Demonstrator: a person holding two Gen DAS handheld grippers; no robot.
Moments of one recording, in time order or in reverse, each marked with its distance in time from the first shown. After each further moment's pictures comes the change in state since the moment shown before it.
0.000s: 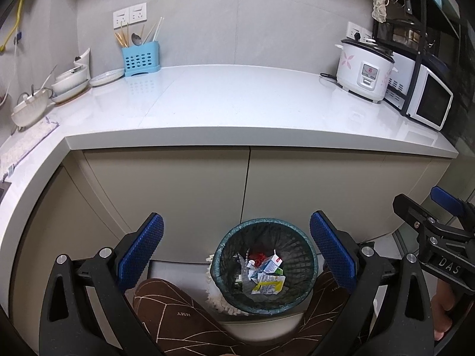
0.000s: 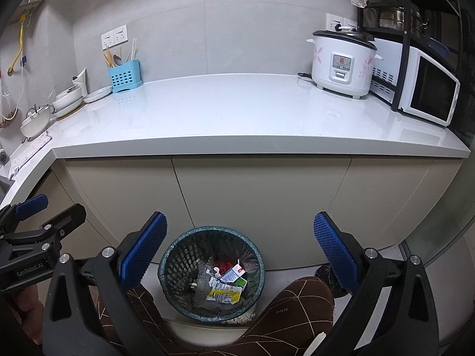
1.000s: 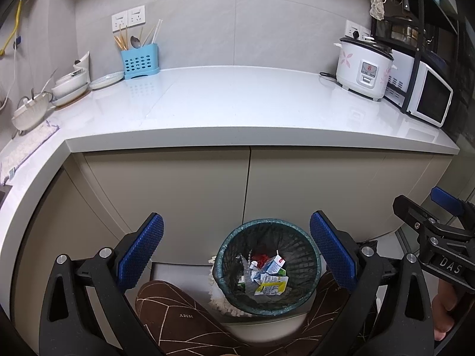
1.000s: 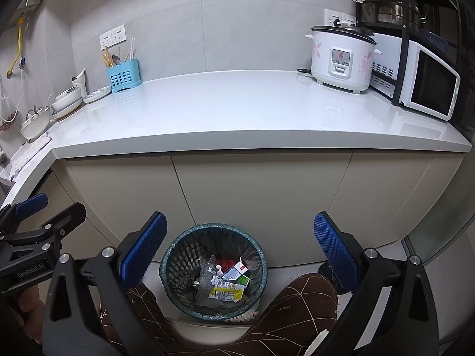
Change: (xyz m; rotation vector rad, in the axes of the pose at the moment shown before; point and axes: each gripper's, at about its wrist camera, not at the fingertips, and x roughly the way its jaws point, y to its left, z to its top) left arm 0.001 0.003 -0.001 0.023 -0.007 0.002; right arm 0.004 -0.002 -0.005 0.012 0.010 0.011
